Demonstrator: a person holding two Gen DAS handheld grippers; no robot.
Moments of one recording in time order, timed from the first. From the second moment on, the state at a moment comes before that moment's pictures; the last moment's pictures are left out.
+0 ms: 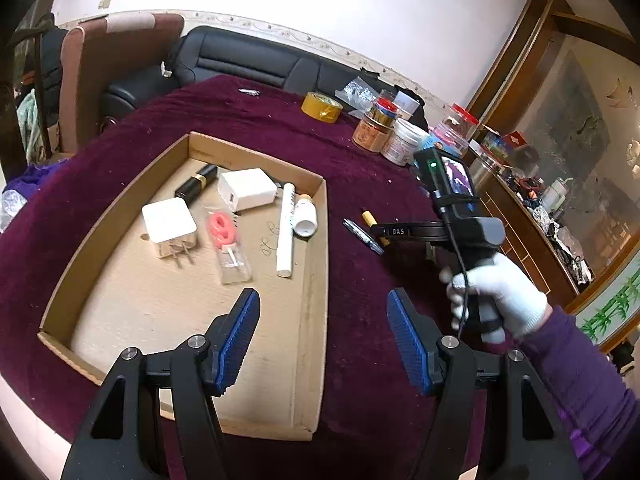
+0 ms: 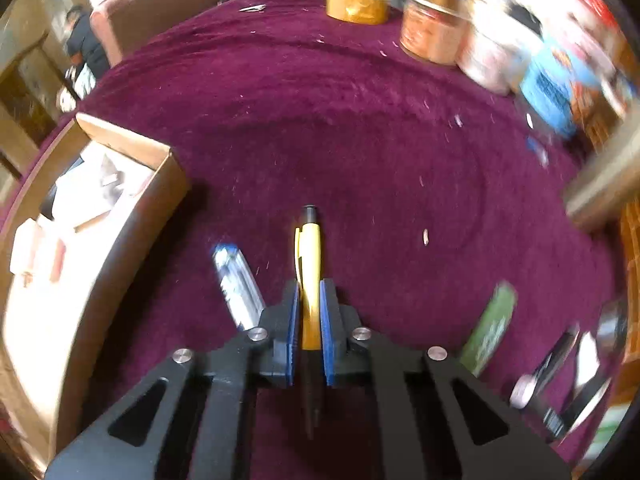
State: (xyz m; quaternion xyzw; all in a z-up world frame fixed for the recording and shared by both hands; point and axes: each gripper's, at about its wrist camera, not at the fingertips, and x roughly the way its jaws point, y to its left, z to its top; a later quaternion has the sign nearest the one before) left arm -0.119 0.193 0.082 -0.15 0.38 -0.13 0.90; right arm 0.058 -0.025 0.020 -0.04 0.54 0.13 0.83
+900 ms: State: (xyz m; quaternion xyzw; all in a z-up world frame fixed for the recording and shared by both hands) left arm 0.067 0.037 0.014 0.02 0.52 -0.06 0.85; right arm -0.060 -0.144 0.003 0.21 0.45 0.17 0.85
